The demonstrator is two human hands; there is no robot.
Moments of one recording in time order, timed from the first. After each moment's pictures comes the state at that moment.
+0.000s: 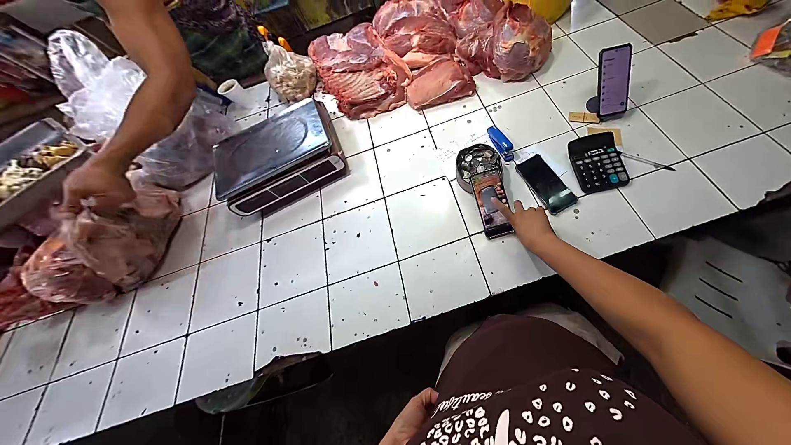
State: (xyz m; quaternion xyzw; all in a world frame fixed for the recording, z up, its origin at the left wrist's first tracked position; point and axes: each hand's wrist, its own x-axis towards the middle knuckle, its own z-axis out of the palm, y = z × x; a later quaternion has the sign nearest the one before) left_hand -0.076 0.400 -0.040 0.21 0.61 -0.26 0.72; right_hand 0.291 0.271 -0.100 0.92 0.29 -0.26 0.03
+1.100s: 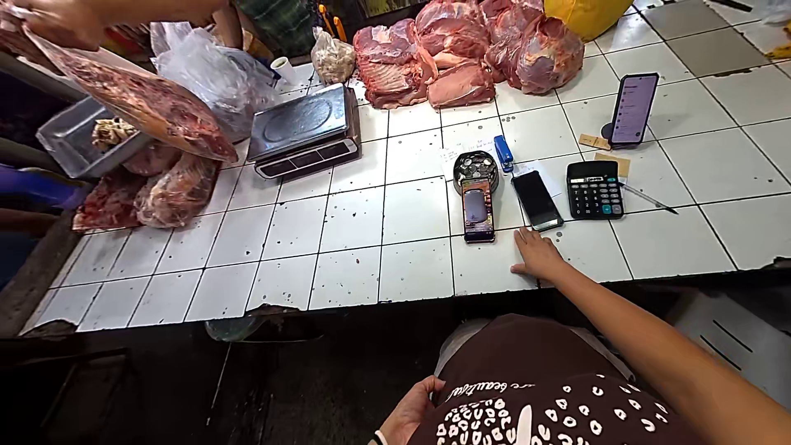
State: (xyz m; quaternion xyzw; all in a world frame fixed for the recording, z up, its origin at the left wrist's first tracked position) left_hand -0.015 0.270 -0.023 0.07 0.63 -0.19 0.75; right_hand 0.321 0.171 -0.122 0.85 0.40 -0.34 0.00
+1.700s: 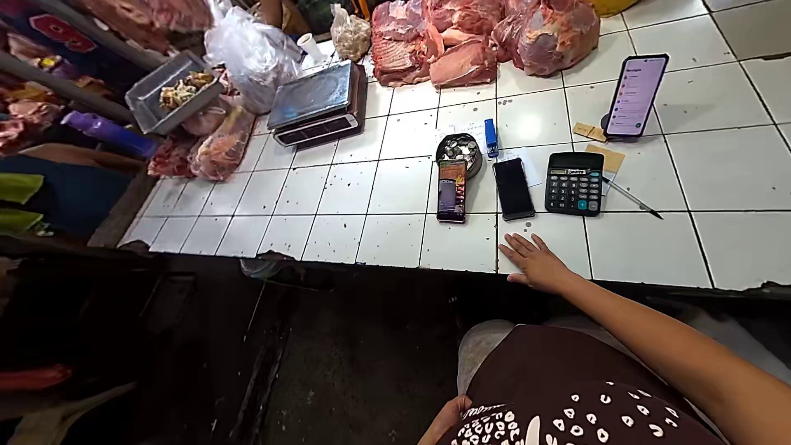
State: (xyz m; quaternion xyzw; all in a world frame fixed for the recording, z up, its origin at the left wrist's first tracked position) left_hand -0.071 0.065 -0.221 0.18 0.38 -0.15 0.90; right_hand 0.361 0.055 -0.175 0.72 0.62 -0.30 -0.09
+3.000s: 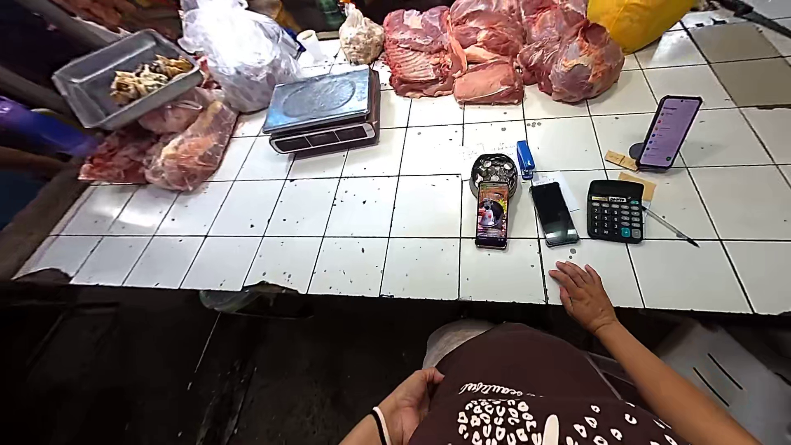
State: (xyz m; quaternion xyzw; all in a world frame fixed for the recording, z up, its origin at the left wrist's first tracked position) left_hand 0.007 0.289 -0.013 0.10 0.65 -0.21 0.72; right_hand 0.313 0.063 -0.206 0.84 0.50 0.05 -0.22
